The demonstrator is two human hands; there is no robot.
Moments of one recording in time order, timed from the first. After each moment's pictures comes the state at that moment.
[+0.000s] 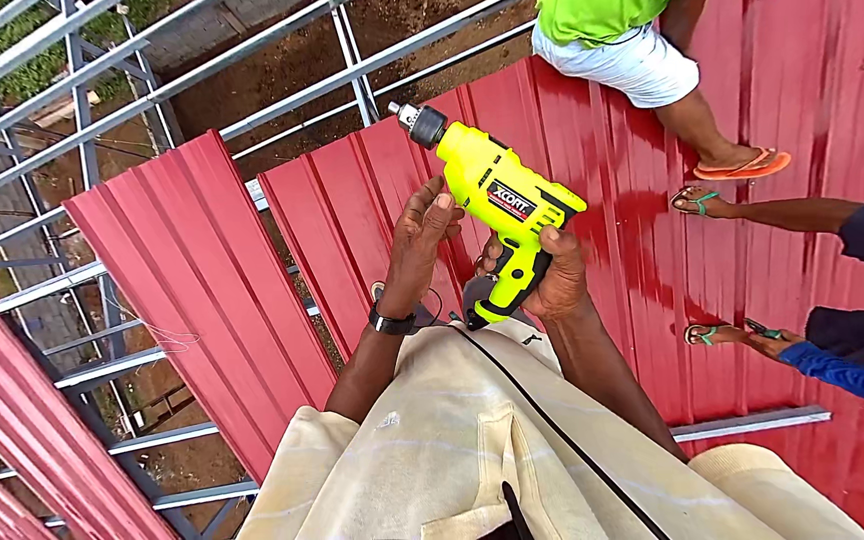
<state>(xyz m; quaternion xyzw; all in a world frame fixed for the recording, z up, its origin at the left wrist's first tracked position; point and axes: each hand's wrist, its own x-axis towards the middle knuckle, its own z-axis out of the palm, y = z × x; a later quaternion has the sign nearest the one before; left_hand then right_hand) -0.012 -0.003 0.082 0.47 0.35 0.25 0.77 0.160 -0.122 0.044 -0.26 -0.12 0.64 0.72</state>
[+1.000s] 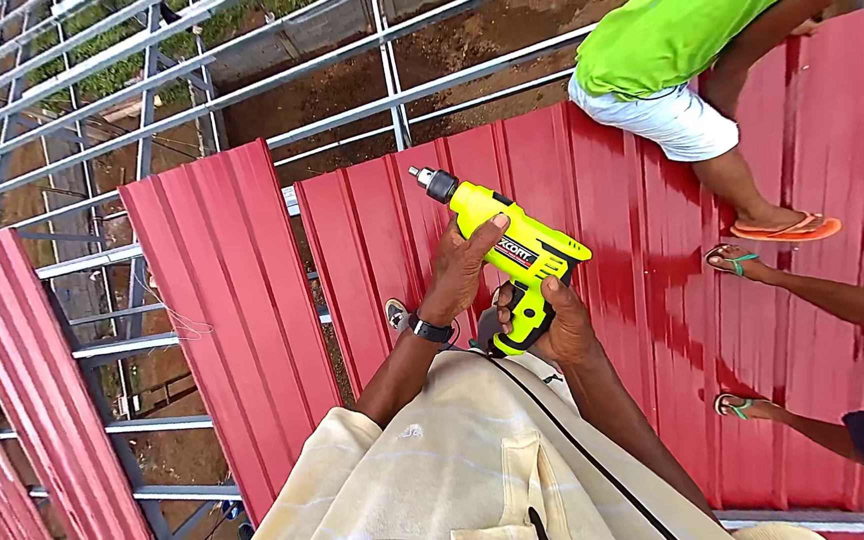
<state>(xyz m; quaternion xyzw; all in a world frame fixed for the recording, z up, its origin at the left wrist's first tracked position) 0.024 -0.003 0.074 0.35 0.33 0.32 0.81 0.144 -0.135 0.035 -0.32 -0.13 0.66 0.67</state>
